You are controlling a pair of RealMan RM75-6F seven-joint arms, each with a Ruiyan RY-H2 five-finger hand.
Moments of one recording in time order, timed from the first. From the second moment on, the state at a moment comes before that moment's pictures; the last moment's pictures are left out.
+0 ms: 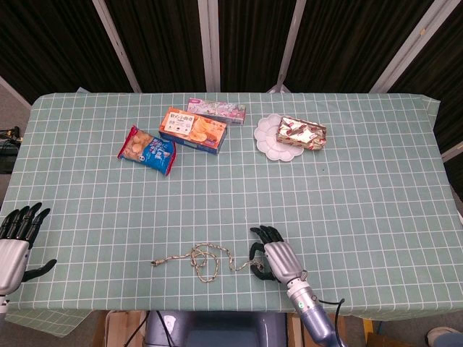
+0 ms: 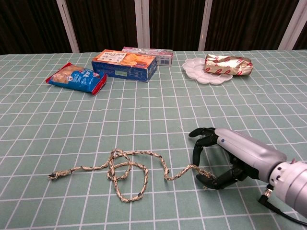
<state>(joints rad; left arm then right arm) -0.06 -1.14 0.00 -1.61 1.60 1.54 0.10 0.39 -1.73 0.07 -1.66 -1.26 1.11 -0.27</state>
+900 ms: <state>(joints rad) -0.06 -1.13 0.00 -1.61 1.60 1.55 0.10 0.39 -1.72 0.06 -1.68 -1.23 1.12 -0.29</state>
